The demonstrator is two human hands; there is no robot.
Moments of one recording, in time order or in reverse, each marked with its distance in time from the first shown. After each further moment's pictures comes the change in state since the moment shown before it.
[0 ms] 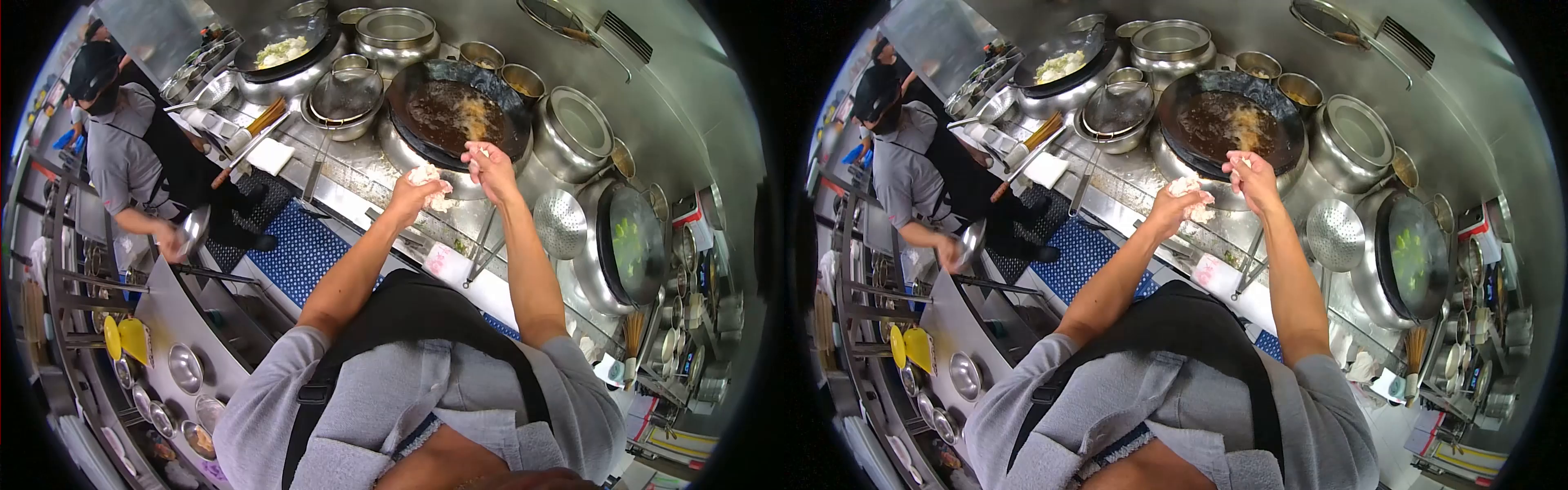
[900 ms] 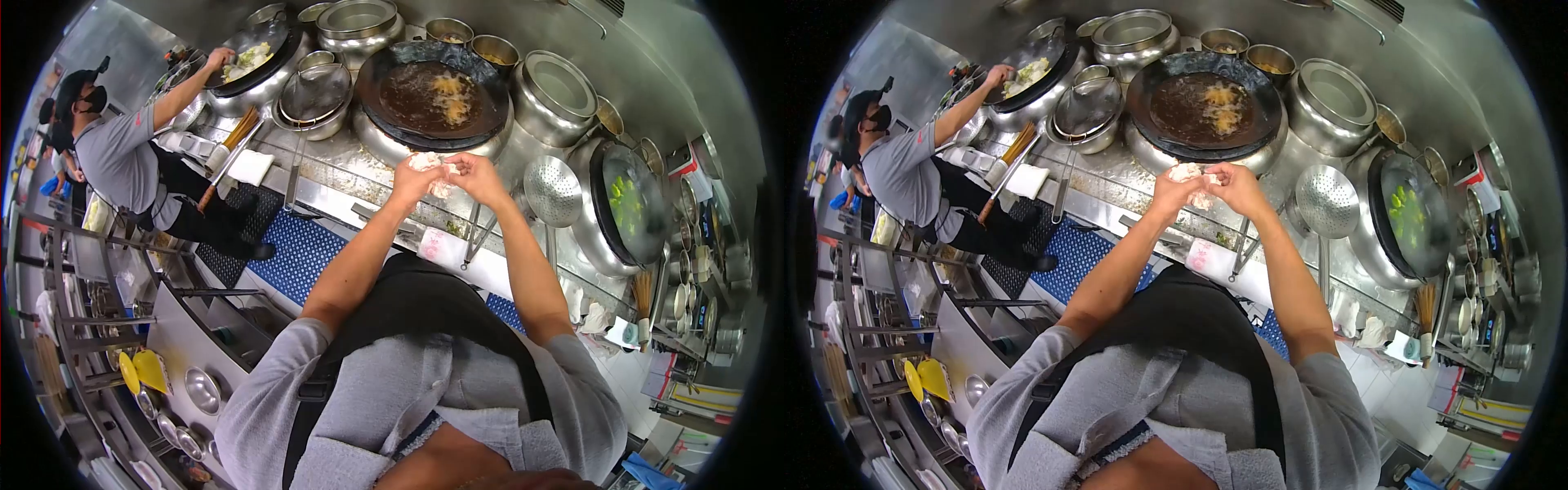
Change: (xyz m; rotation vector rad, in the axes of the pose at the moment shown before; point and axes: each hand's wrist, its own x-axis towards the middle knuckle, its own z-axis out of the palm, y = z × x) left_hand 0.021 -0.027 0.029 0.201 0.010 0.019; right_hand -0.042 0.036 -0.029 -0.576 -0.084 -0.057
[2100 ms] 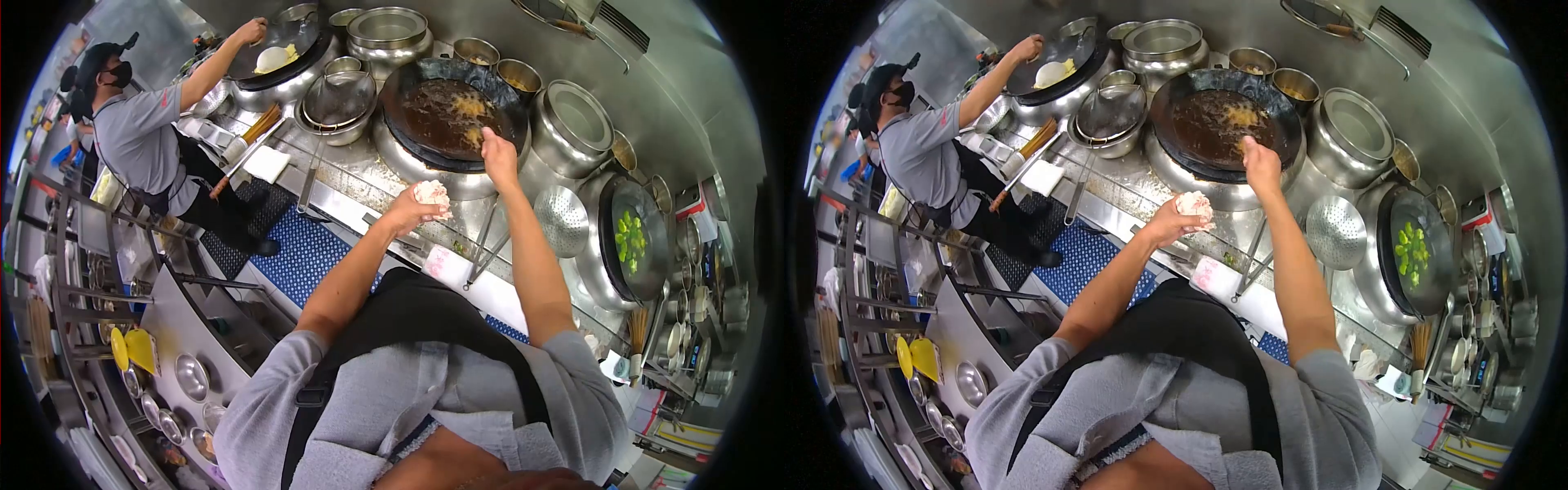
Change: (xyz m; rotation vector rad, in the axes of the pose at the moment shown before) left_hand -0.013 -0.004 -0.050 -0.154 -0.242 -0.264; right_hand 0.091 0.008 -0.039 -0.149 0.370 0.003
